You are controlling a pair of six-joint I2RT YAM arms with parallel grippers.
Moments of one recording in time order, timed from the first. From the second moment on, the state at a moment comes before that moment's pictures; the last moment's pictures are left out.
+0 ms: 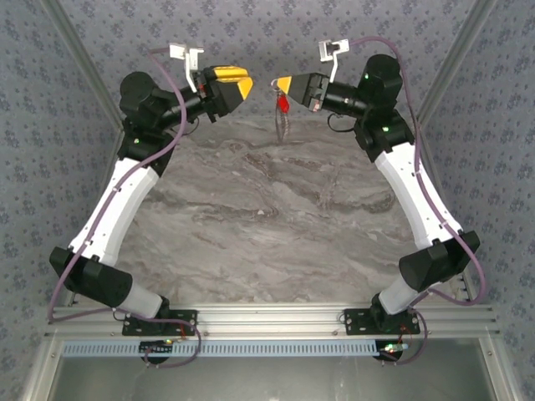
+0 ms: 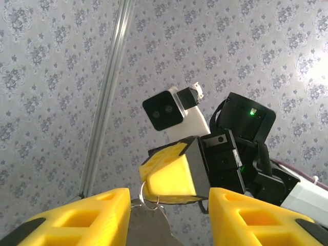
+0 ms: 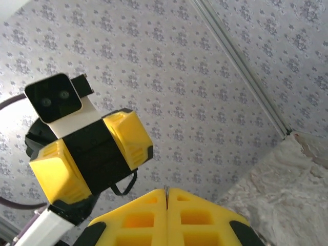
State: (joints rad) left arm -0.38 1.48 1.68 0.17 0.84 -0.57; right arm 0.35 1.60 1.85 -0.11 -0.90 0.73
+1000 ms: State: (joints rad) left arm -0.46 1.63 2.03 -0.43 1.04 -0.23; right arm 0.38 1.66 2.24 -0.81 -0.92 0.22
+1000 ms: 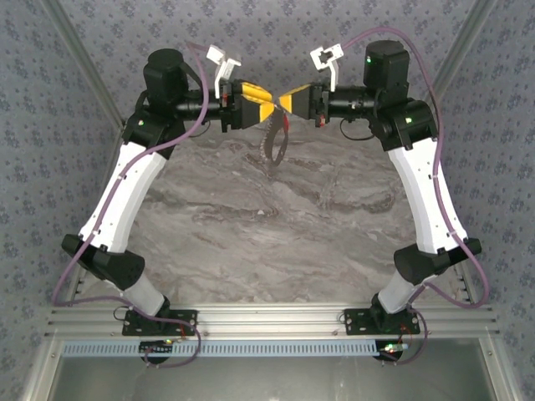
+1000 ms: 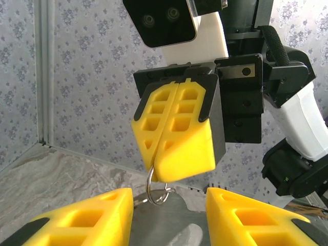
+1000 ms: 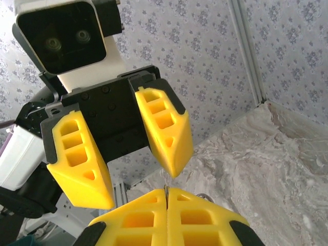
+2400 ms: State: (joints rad) left arm -0.48 1.71 2.11 -0.48 1.07 -0.21; right arm 0.37 1.67 2.24 -0.81 -0.97 0.22
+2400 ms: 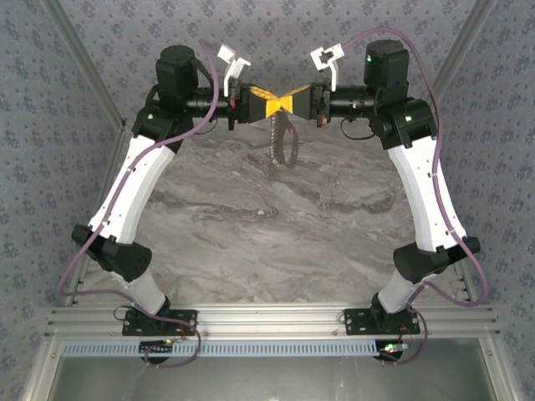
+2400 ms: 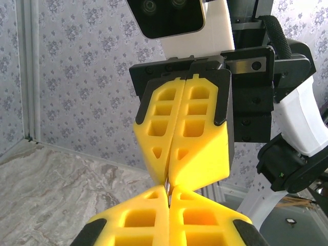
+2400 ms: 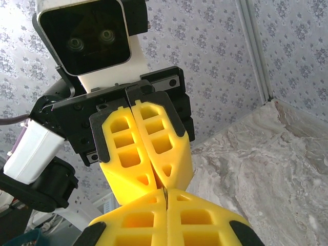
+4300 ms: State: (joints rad) left arm -0.50 1.66 1.97 0.03 0.98 -0.51; right arm 0.35 1.44 1.64 -0.06 -0.86 0.69
